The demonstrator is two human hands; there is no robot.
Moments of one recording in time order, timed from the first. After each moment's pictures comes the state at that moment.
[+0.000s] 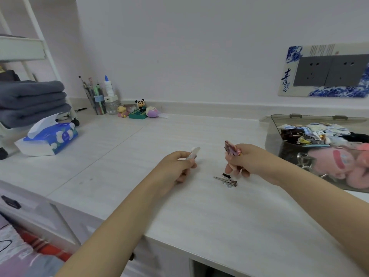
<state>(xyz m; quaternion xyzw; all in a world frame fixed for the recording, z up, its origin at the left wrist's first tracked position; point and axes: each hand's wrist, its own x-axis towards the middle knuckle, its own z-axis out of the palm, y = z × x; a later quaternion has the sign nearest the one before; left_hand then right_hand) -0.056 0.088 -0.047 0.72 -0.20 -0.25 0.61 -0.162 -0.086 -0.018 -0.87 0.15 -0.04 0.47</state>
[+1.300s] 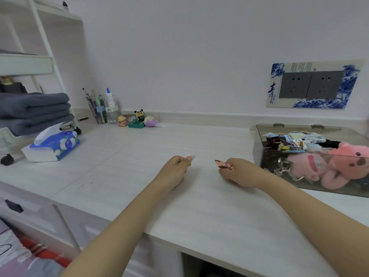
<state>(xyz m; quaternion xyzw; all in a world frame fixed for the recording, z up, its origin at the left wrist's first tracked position) -0.074 0.075 -0.044 0.80 -0.22 -0.17 0.54 -0.173 -0.098 -0.033 -0.95 0.17 -0.02 0.26</state>
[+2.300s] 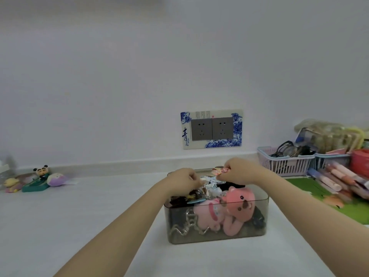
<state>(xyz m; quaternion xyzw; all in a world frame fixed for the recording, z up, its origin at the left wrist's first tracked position) -0.132 -0.163 0.039 0.79 -0.53 -0.16 0.26 -0.271 -0.288 0.057 -0.94 0.30 -0.08 0.14</state>
